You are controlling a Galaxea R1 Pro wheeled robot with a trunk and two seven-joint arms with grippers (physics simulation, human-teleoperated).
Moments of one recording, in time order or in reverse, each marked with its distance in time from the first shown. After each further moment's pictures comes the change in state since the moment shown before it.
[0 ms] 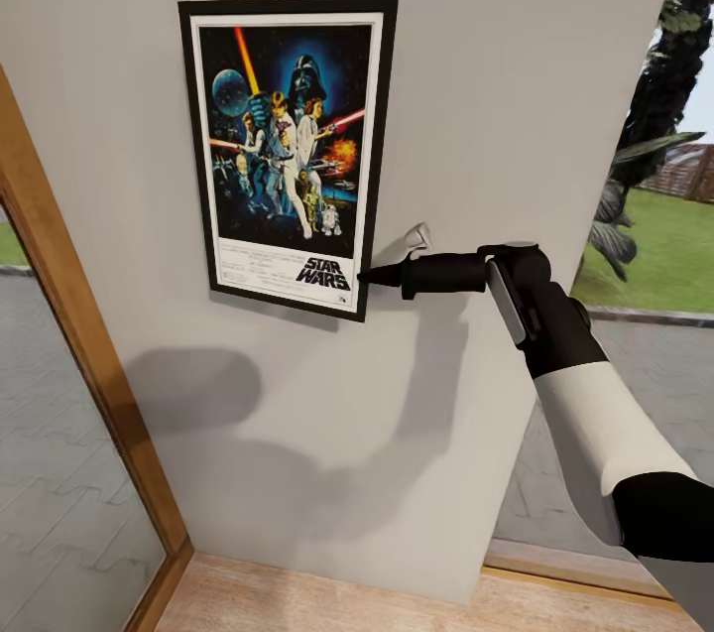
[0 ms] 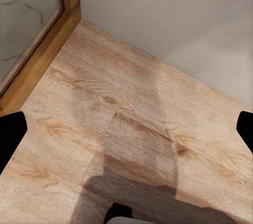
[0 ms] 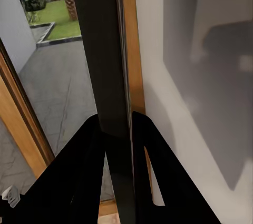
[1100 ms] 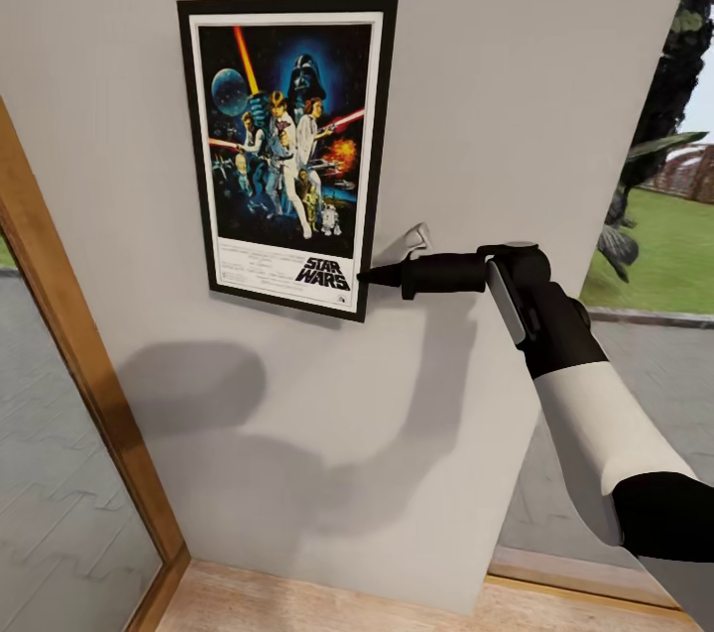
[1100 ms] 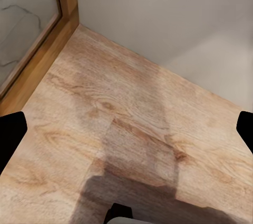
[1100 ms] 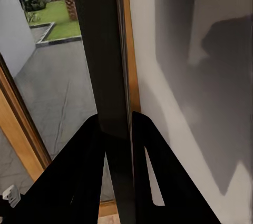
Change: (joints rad) left arm 0.000 0.000 0.000 -0.001 0.000 0.000 0.000; right arm 0.000 0.000 0.001 -0.001 -0.002 -0.001 0.001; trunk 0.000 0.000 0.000
